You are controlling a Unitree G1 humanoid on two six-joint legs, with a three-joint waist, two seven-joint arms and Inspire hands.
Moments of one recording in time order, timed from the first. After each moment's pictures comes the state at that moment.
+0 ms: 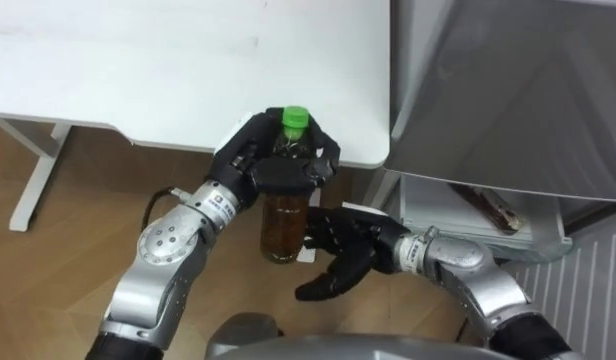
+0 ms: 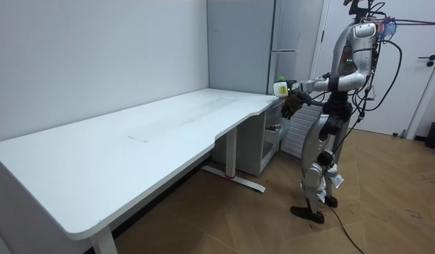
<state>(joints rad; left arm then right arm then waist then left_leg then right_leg) 0.17 0.24 -0.25 -0.07 -0.27 0.10 -0.30 0.03 -0.24 0.37 0.41 0.21 0.09 0.71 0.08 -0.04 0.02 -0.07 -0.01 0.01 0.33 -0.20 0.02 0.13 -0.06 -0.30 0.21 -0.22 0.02</state>
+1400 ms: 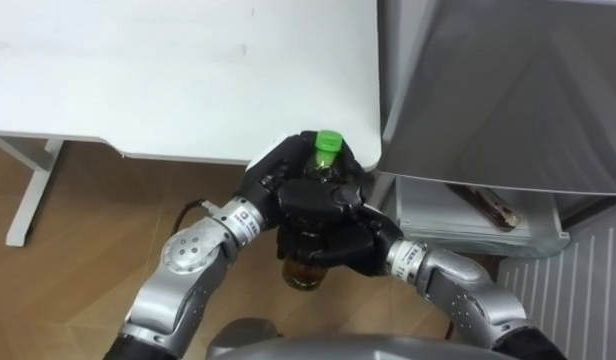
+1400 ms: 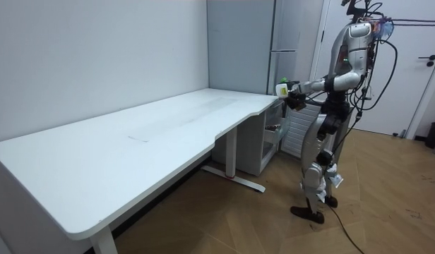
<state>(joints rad) 0.17 0.22 -0.32 -0.01 -0.30 0.08 -0.35 0.07 -0.24 0.45 0.42 0.56 0.06 0.65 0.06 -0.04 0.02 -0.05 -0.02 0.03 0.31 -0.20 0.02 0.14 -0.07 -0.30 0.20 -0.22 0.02</state>
